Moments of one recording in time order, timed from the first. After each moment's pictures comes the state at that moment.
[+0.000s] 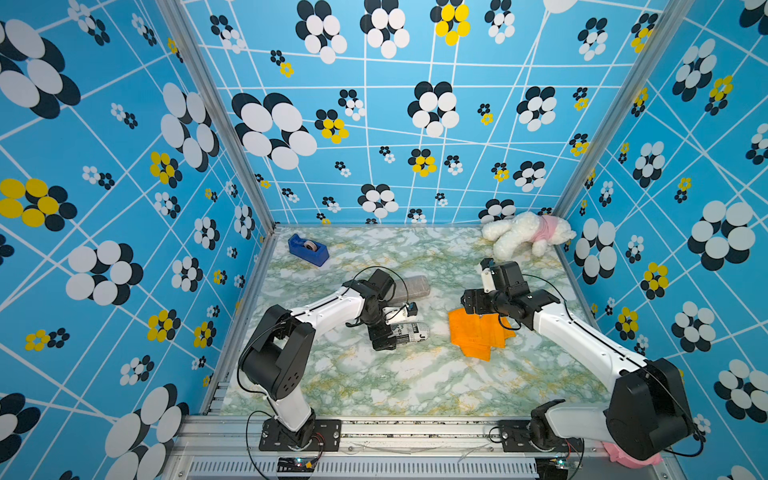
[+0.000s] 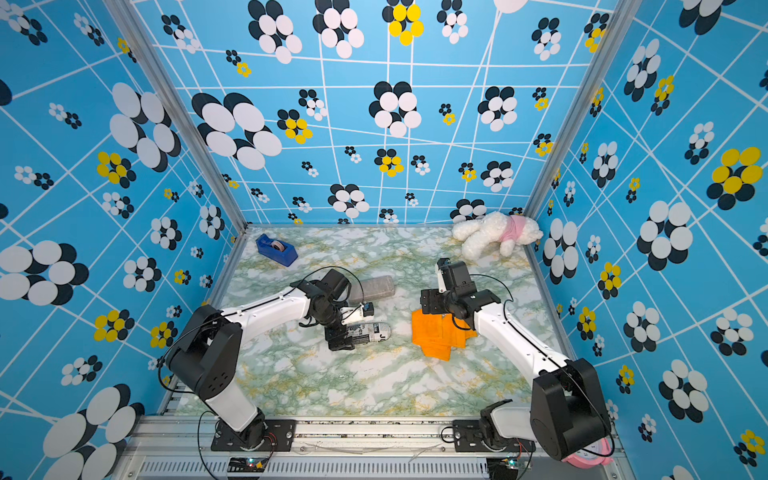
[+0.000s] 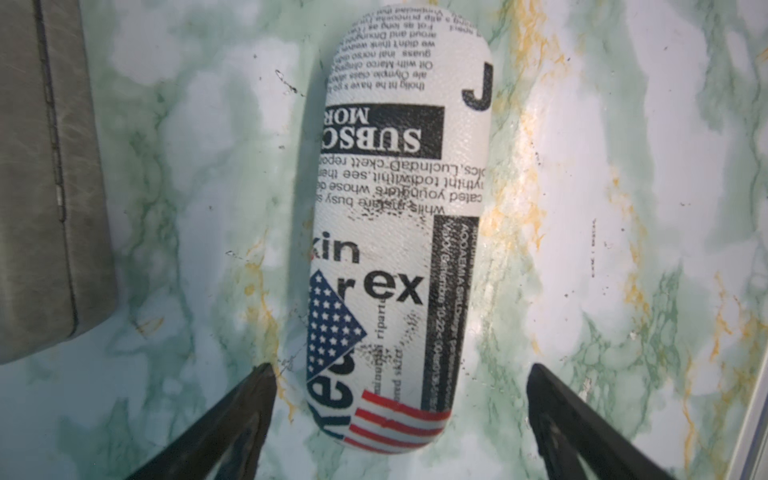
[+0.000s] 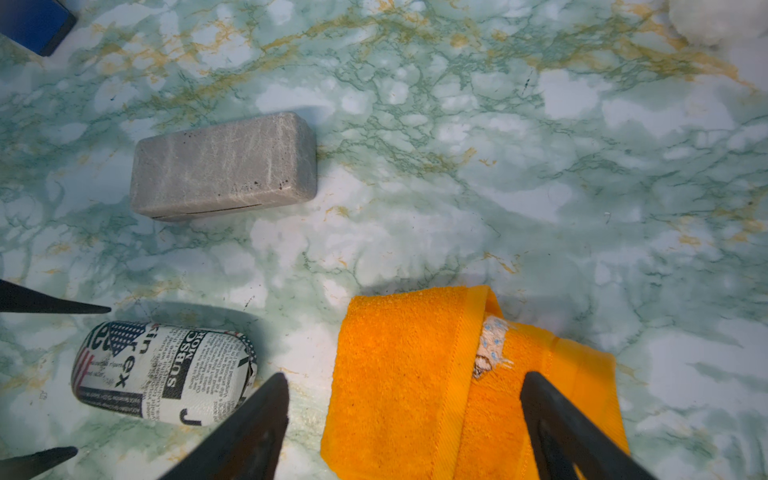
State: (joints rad) left arm -0.56 1.72 1.10 -0.72 0.32 0.73; right arm 0.36 1.34 0.91 -0.47 -0.01 0.22
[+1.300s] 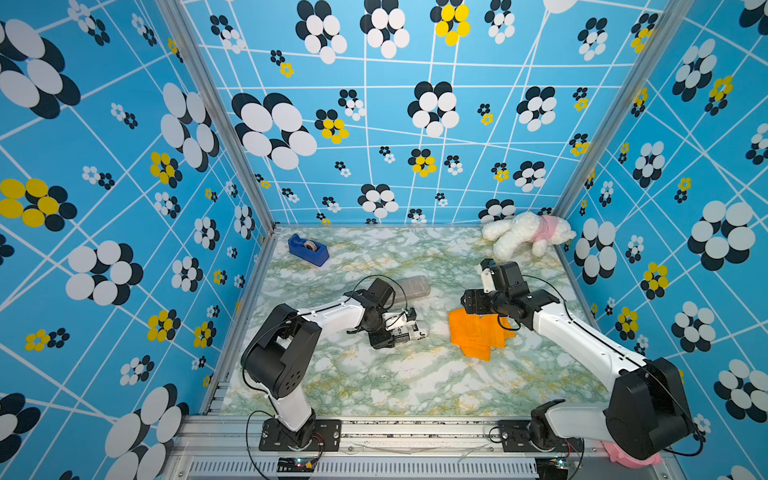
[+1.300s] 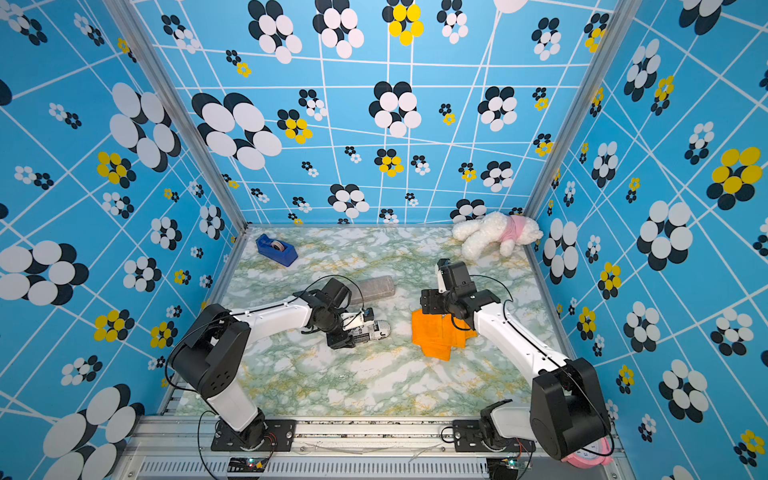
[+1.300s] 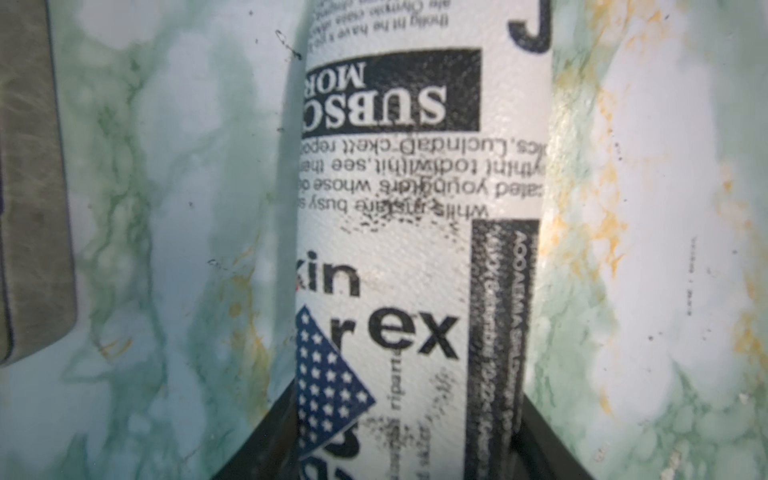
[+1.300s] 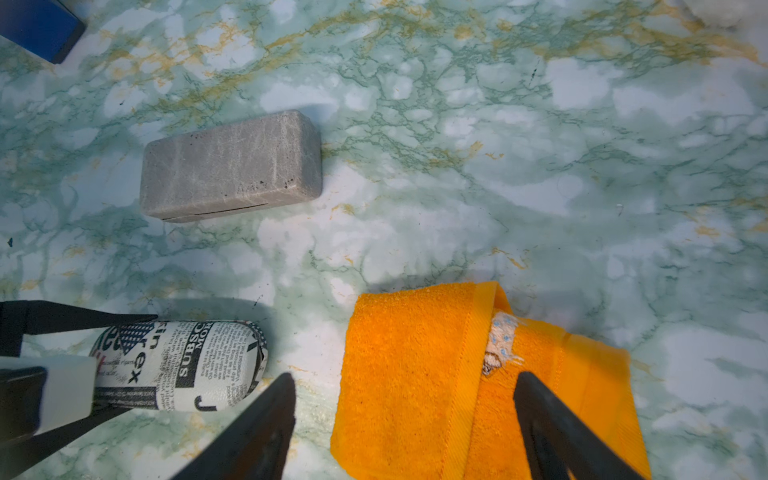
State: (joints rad) left arm -0.58 1.71 0.96 -0.52 0.27 0.70; right arm 0.36 1.34 0.91 -0.48 -0.03 0.26
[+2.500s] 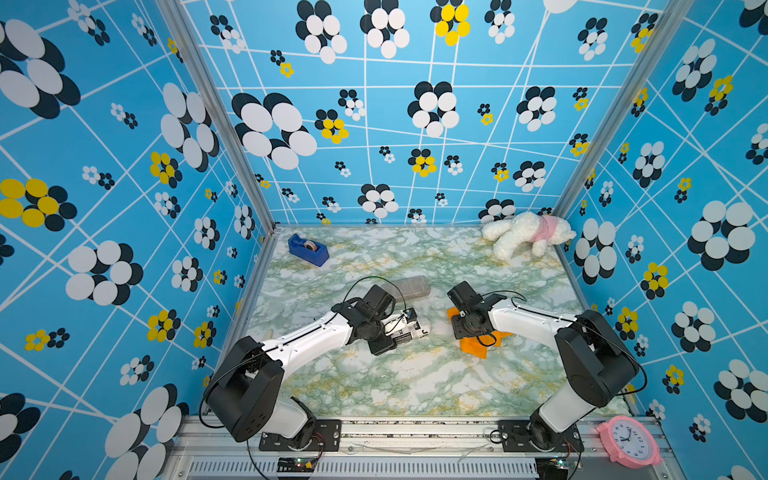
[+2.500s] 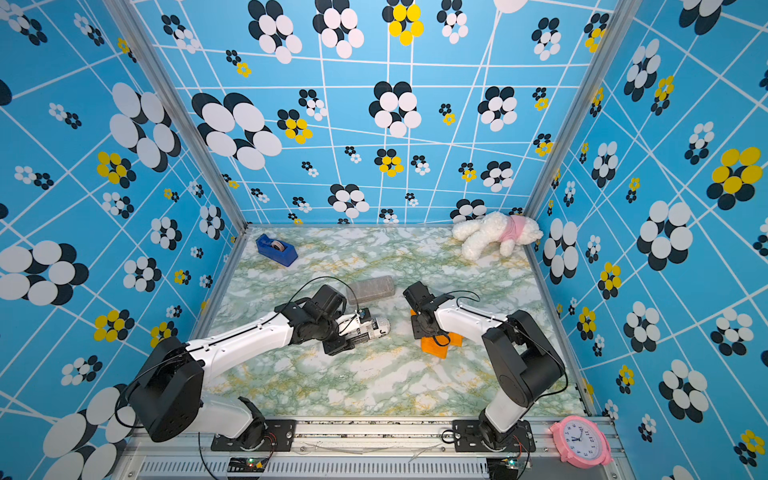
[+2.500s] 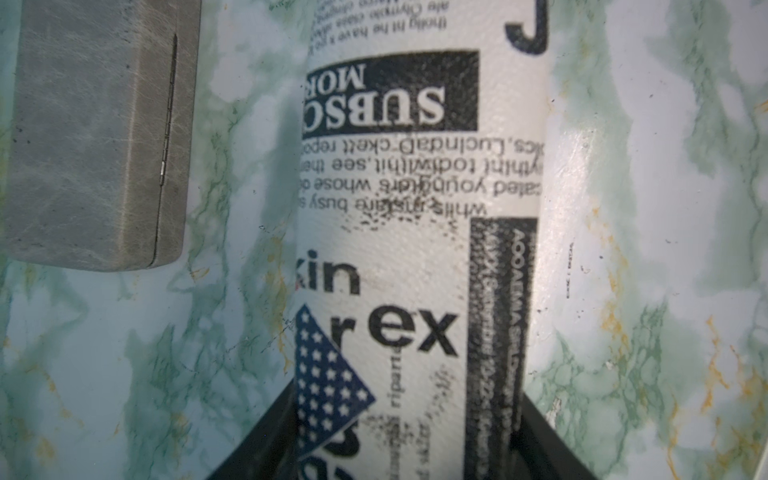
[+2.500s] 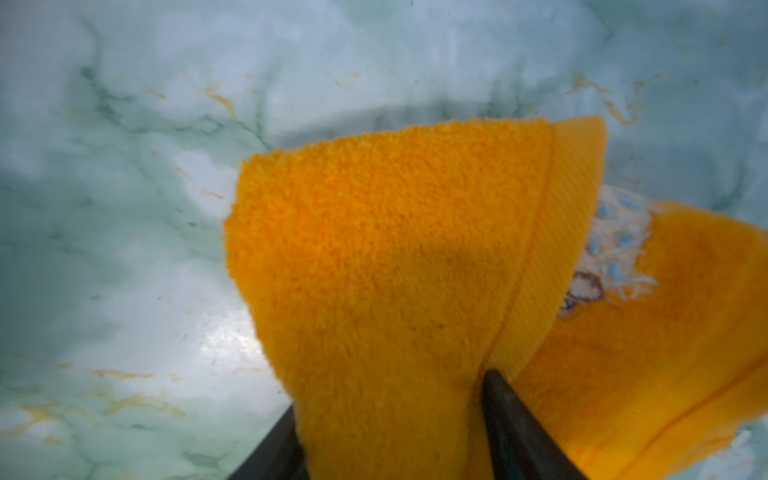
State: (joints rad) left arm -0.67 1.45 0.87 -0.54 0.18 0.52; right arm 0.58 1.64 0.90 -0.56 0.24 0.38
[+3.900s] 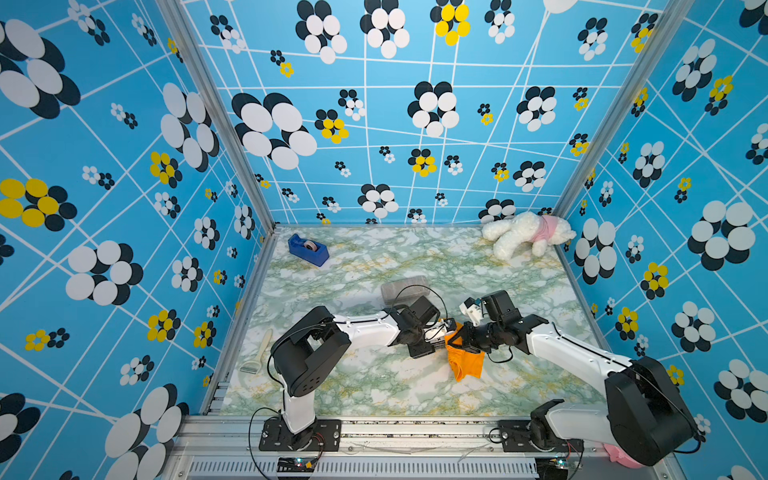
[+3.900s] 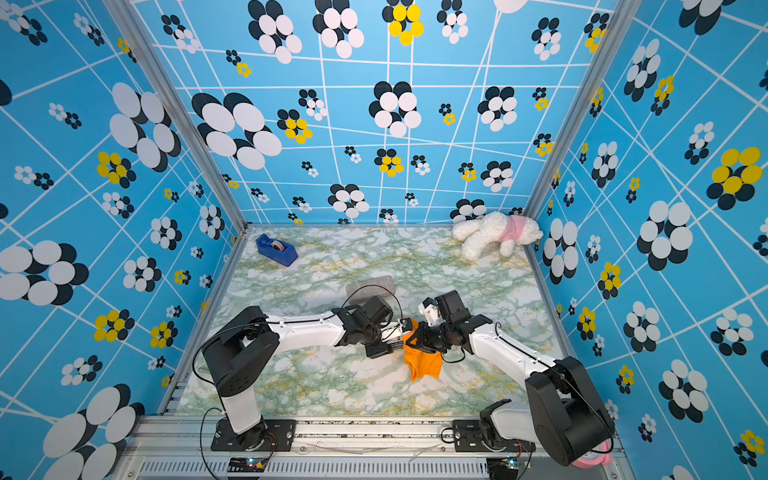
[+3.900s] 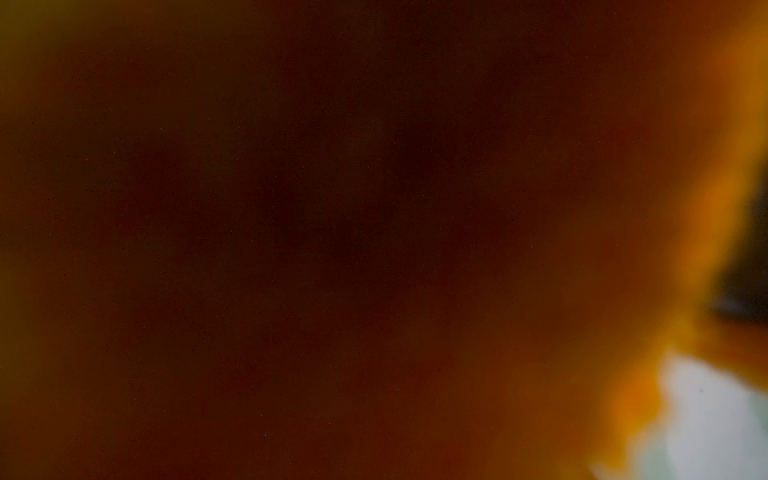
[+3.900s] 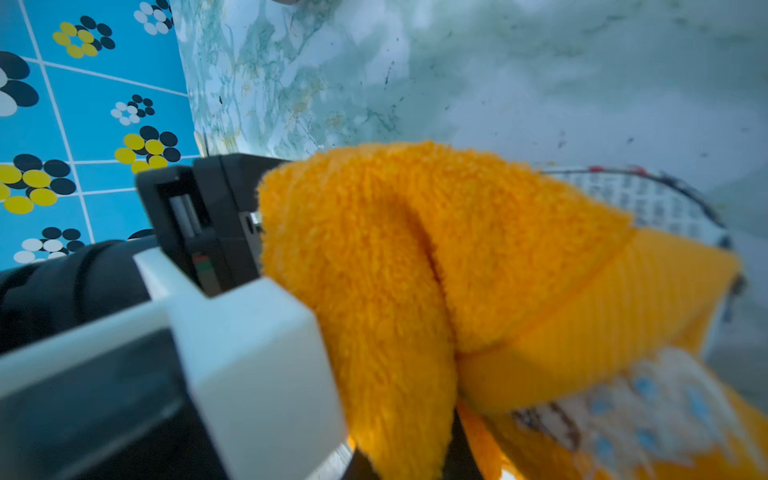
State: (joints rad) left arm -0.91 1.84 1.06 -0.26 0.13 0.44; right arm 0.43 1.32 0.65 -0.38 -0.61 0.56
